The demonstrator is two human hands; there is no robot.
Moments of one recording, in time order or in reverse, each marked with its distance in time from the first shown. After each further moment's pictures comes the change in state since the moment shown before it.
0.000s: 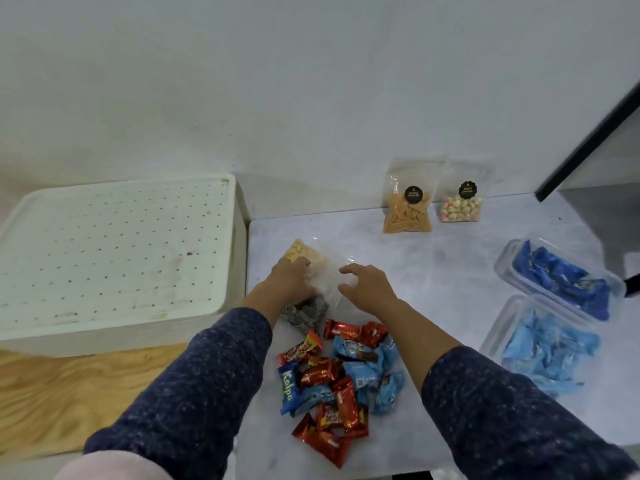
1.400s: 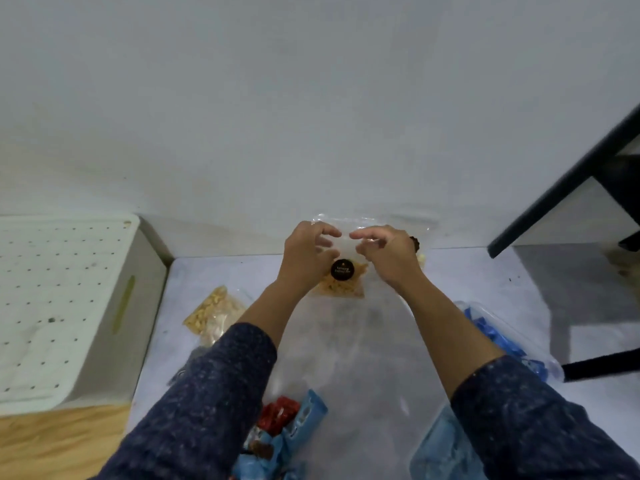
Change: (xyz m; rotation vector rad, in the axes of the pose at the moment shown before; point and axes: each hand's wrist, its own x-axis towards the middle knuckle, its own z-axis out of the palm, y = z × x) left_hand 0.077 0.195 -0.047 -0.654 0.519 0.274; right_hand 0.078 0.070 -0.195 0.487 0.337 -0.172
